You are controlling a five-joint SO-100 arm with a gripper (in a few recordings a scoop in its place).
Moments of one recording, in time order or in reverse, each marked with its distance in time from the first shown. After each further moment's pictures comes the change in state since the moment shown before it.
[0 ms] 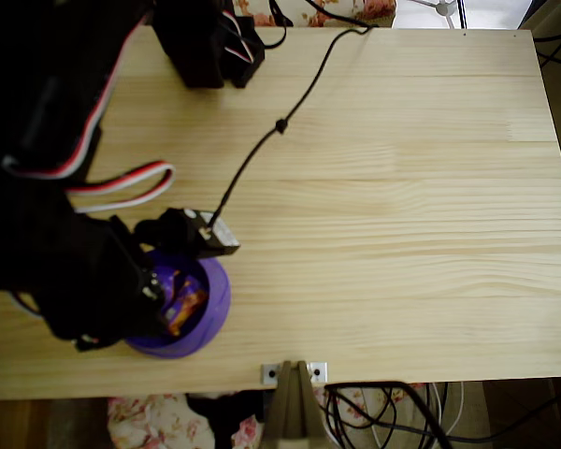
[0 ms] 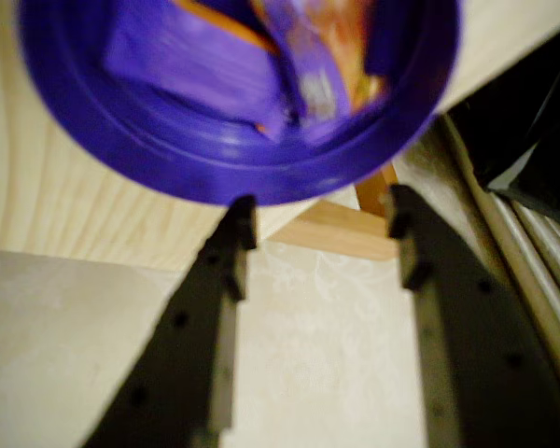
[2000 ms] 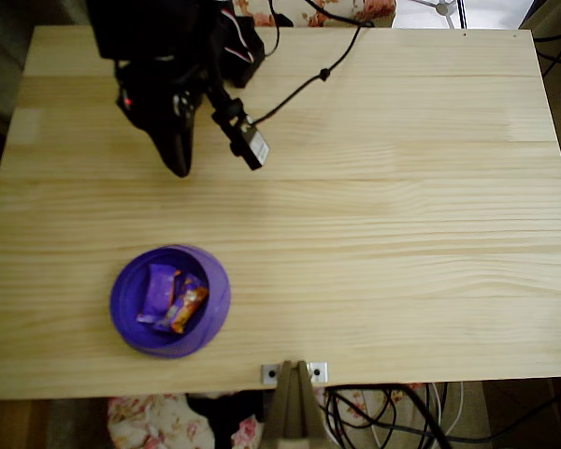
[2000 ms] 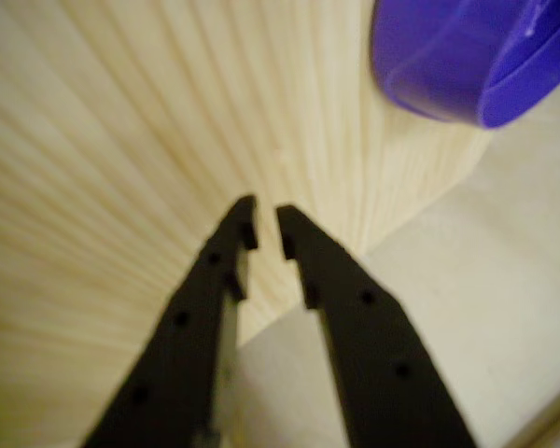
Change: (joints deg) arm 0.4 107.8 113.9 -31.8 45.6
